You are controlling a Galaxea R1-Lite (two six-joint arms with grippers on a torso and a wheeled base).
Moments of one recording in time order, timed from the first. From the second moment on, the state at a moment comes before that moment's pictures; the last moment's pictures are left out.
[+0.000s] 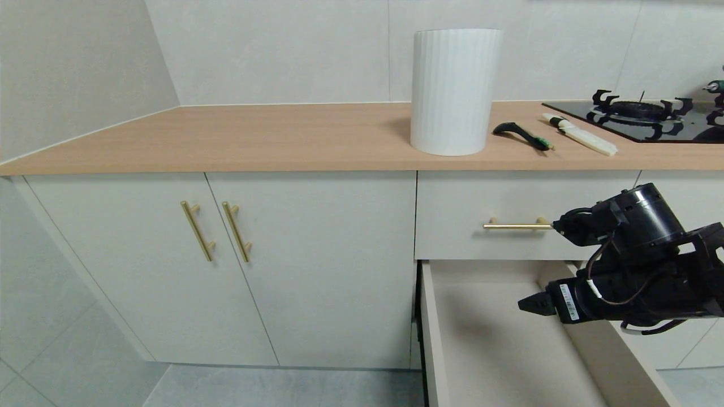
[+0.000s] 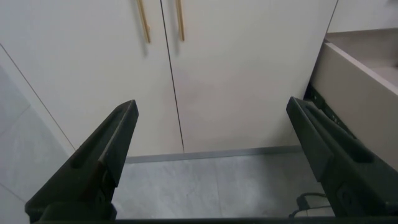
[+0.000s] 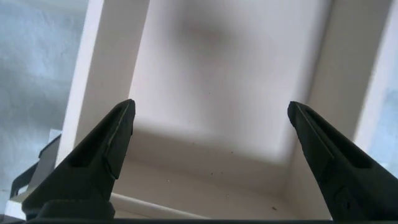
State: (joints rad) left arm 0.00 0.00 0.00 0.00 -0.08 0.03; right arm 0.42 1.60 -0.90 0.15 -0.13 0.19
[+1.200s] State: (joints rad) left arm 0.00 0.00 0.00 0.00 -0.08 0.03; right arm 0.41 1.60 -0.91 0.02 -0.16 0.18
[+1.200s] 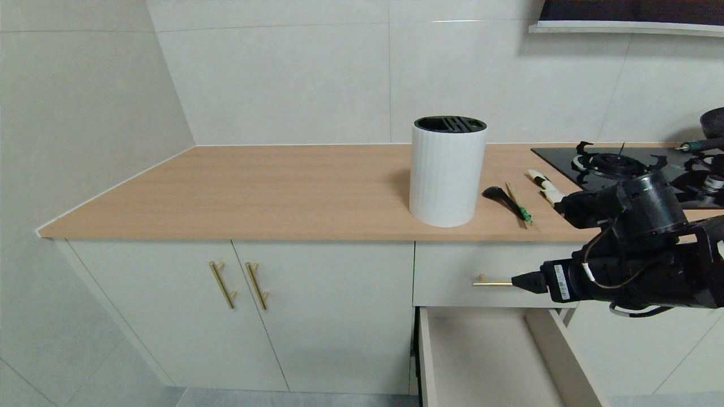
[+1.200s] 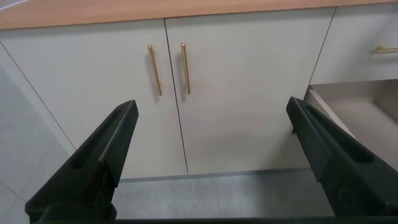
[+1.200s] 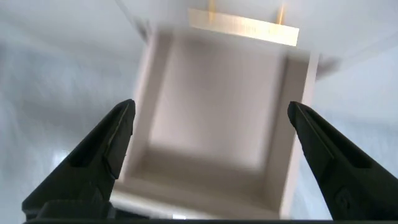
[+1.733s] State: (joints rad) left arm 0.00 0.00 0.00 0.00 -0.08 0.03; right arm 0.34 1.75 -1.27 0.04 -0.23 0.15
